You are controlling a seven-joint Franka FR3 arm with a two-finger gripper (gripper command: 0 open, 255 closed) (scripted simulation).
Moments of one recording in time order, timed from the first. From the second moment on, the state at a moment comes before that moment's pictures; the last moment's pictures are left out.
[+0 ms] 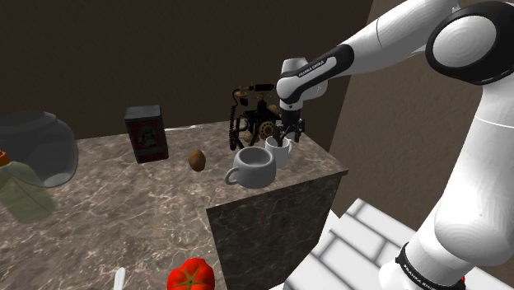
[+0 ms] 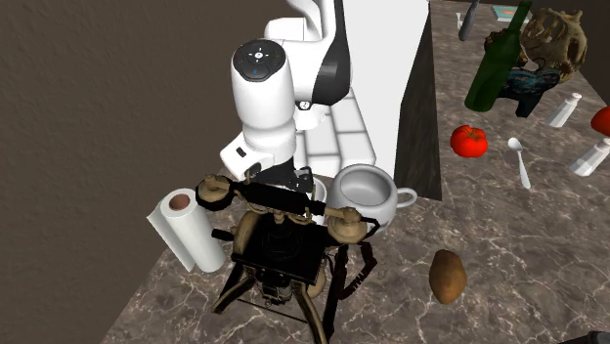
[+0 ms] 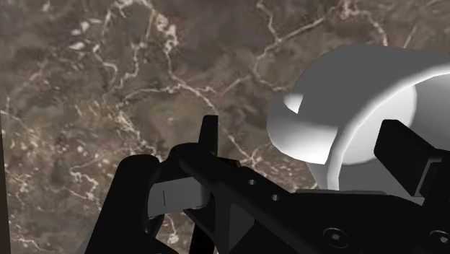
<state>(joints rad) -0.05 0.18 -0.11 -2.04 0.01 2.11 0.00</state>
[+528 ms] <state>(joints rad) -0.05 0.18 -0.11 -2.04 0.01 2.11 0.00</state>
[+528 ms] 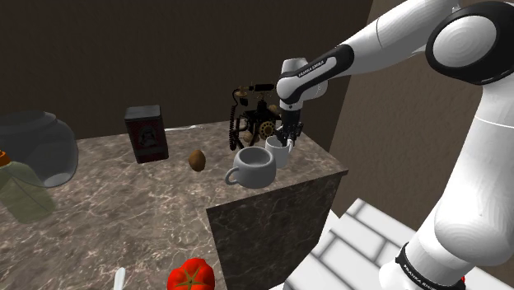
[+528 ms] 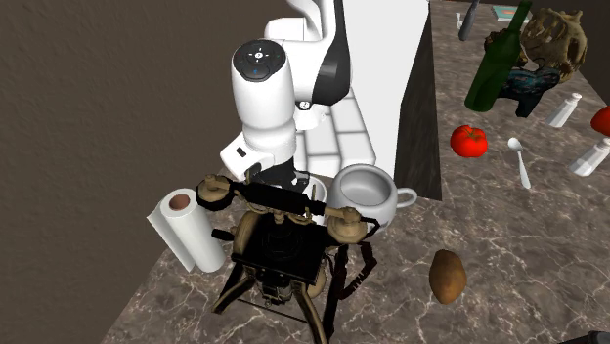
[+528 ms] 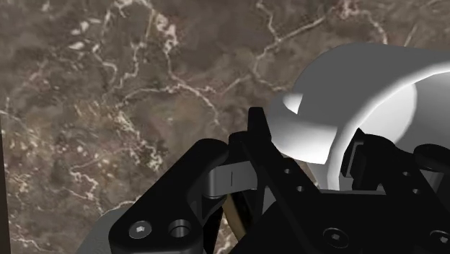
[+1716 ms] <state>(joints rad) -0.05 0.12 -0.11 -1.97 0.00 1.99 0.01</state>
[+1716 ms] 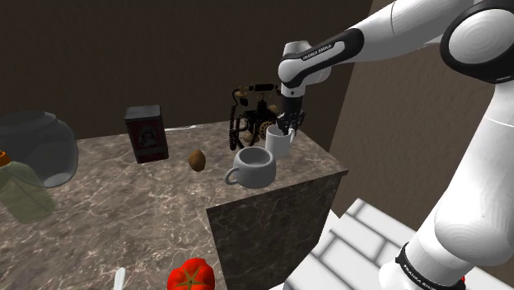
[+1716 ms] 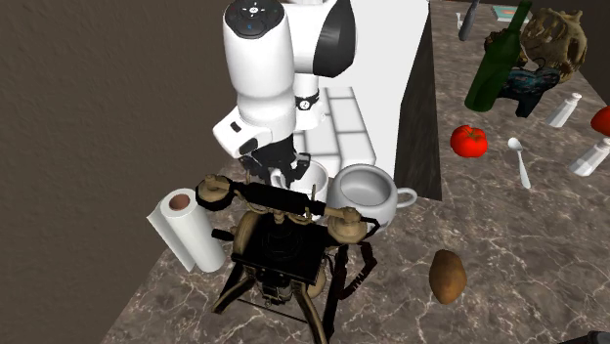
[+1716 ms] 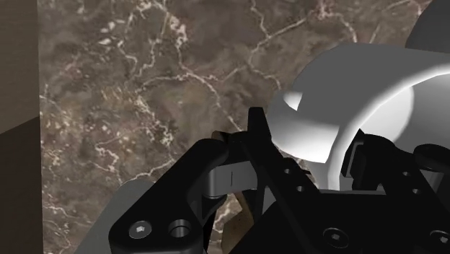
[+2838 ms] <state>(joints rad) -0.05 0.07 -0.11 -1.81 0.00 1.77 0.01</state>
